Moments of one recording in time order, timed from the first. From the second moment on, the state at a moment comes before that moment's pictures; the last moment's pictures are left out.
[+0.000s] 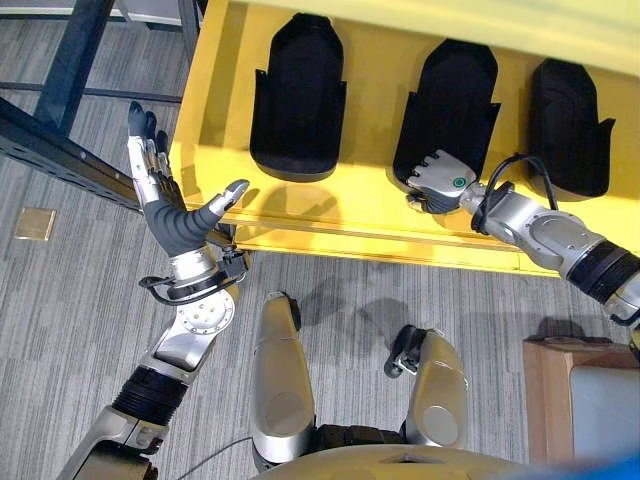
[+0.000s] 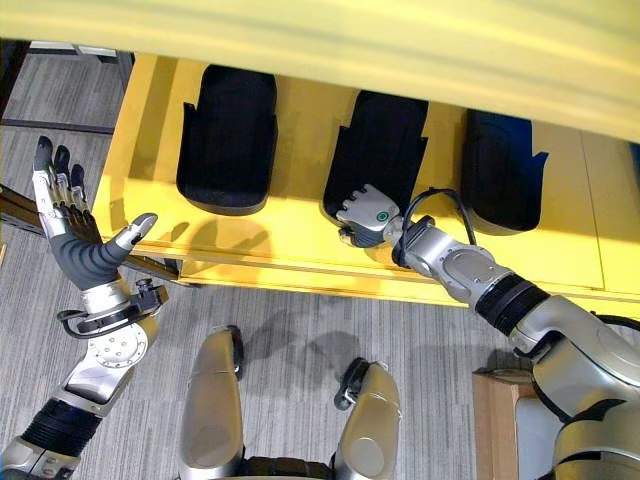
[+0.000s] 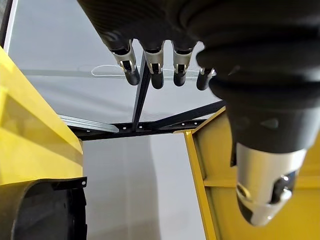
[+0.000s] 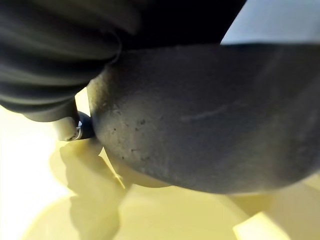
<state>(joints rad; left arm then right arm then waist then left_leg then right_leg) -0.16 0.60 -0.23 -0.06 -0.05 -0.62 0.88 -0.95 -0.88 1.00 0.34 -0.81 -0.11 -0.23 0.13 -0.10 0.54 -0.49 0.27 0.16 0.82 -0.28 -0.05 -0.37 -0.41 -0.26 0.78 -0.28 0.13</state>
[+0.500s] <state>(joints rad) -0.15 0.60 -0.24 -0.06 -0.05 -0.65 0.86 -0.96 -0.88 1.00 0.40 -0.95 -0.15 -0.29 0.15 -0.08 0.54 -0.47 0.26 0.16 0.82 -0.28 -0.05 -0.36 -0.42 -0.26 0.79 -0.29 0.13</state>
